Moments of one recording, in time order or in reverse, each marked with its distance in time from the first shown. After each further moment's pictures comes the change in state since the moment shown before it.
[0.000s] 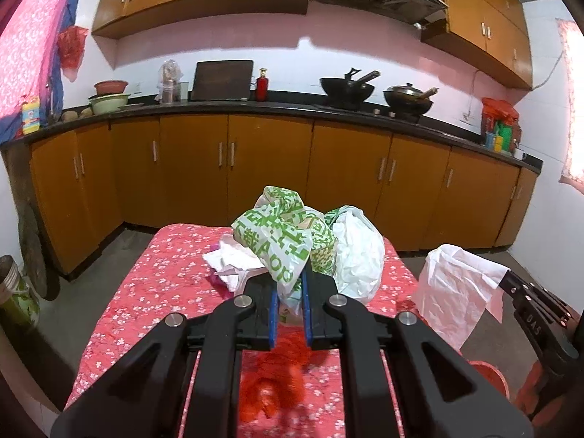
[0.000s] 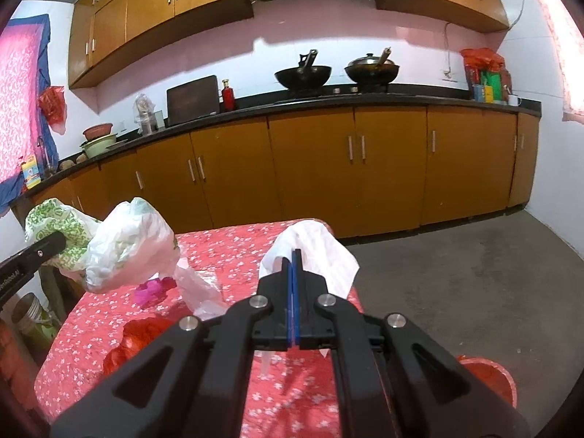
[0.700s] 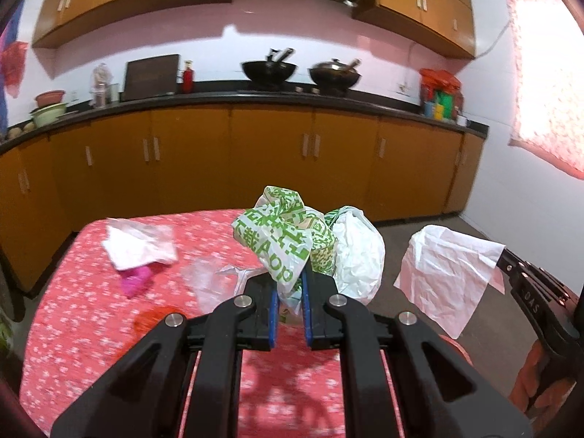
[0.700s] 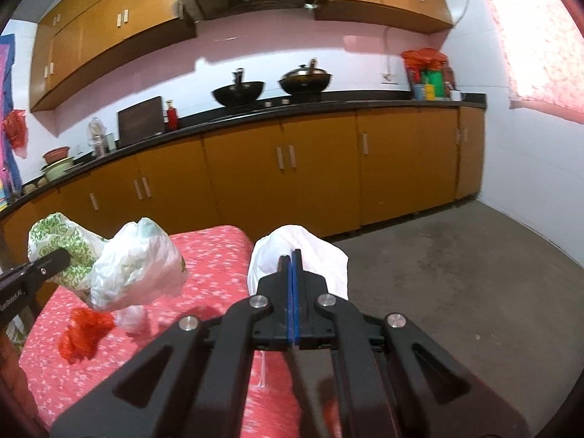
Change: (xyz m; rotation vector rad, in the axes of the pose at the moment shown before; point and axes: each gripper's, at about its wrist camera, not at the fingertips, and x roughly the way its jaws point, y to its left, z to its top) left arm 0.001 -0.122 -0.029 0.113 0.064 -0.214; right arm -0.060 -0.126 -0.022 0.087 -0.038 -0.187
